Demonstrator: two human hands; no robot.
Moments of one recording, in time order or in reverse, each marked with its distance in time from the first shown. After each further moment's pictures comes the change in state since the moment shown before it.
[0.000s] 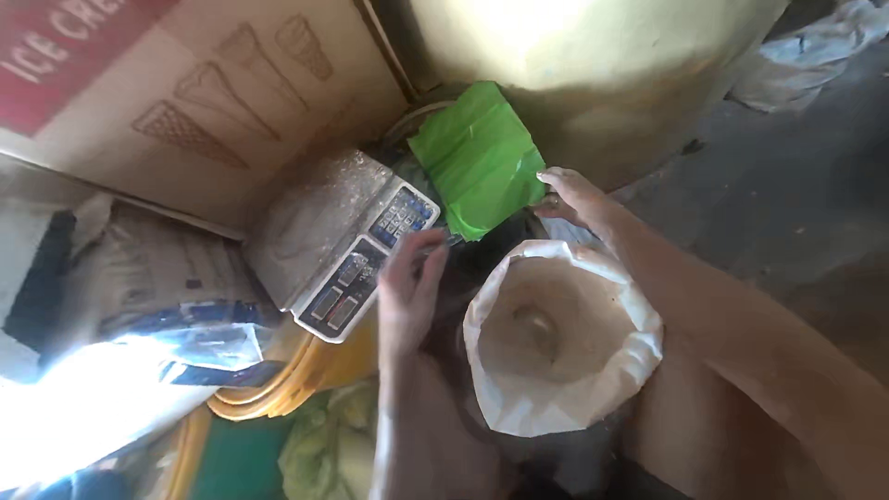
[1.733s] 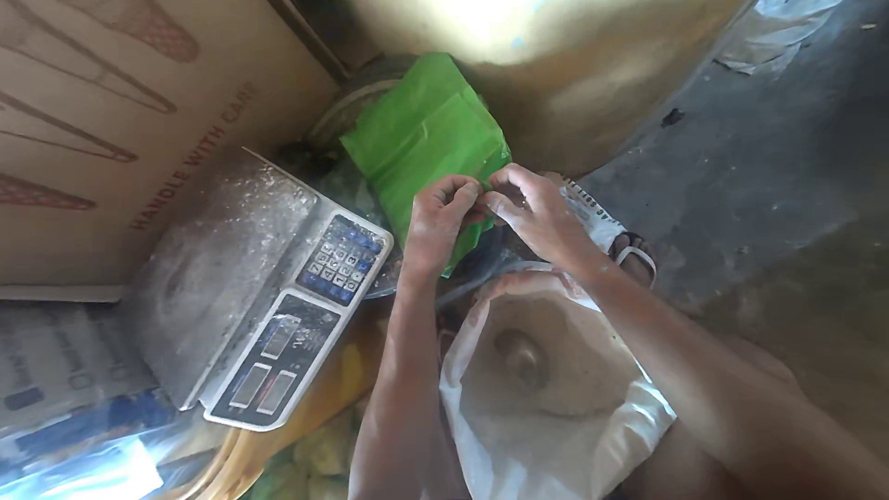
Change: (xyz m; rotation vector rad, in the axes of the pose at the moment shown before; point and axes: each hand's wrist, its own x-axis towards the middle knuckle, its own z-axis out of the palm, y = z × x) left_hand 0.130 -0.075 0.121 -0.526 -0.334 -0.439; right_hand 0.067 0.030 0.007 -0.395 0.062 -0.589
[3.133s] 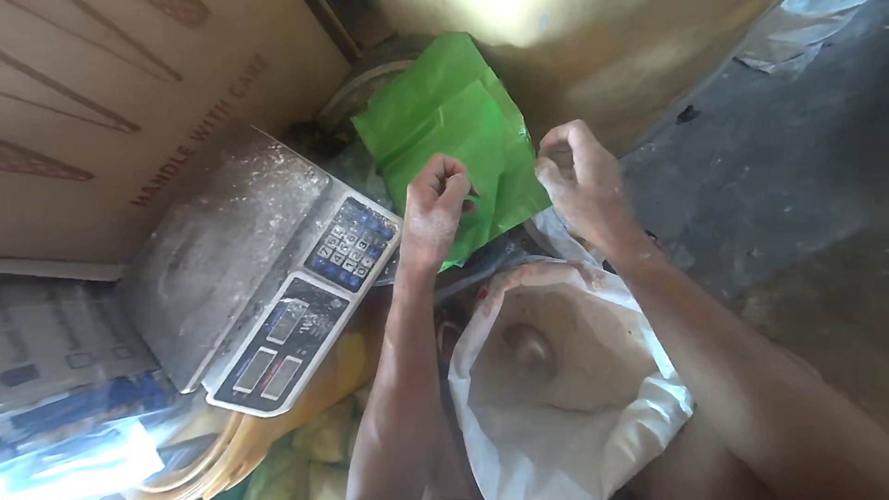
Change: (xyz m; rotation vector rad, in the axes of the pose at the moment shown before) left_hand -0.001 -0.004 -0.022 0.078 0.100 0.168; right_hand 0.003 -0.003 -0.018 -0.267 0.192 0.011
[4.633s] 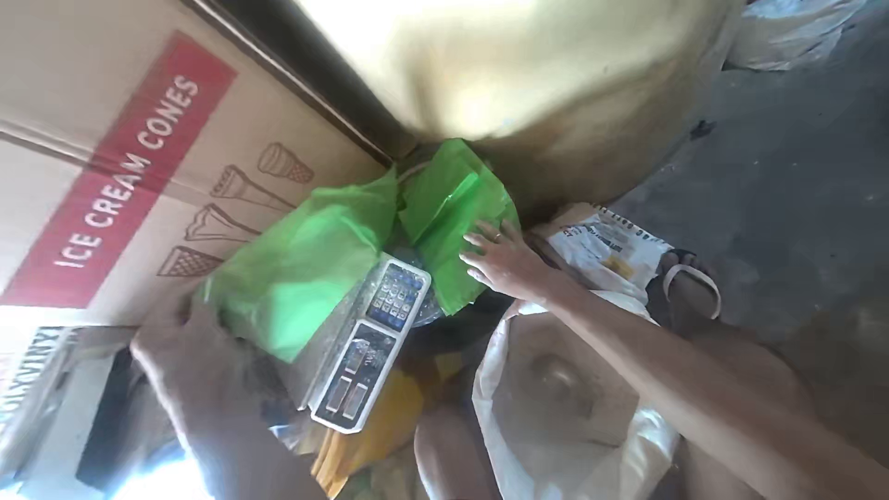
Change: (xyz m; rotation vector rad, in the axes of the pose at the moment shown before) left_hand -0.086 0.174 -0.181 0.925 0.706 0.069; right_hand -0.009 -0.006 0.060 -0.450 -0.368 -0.461
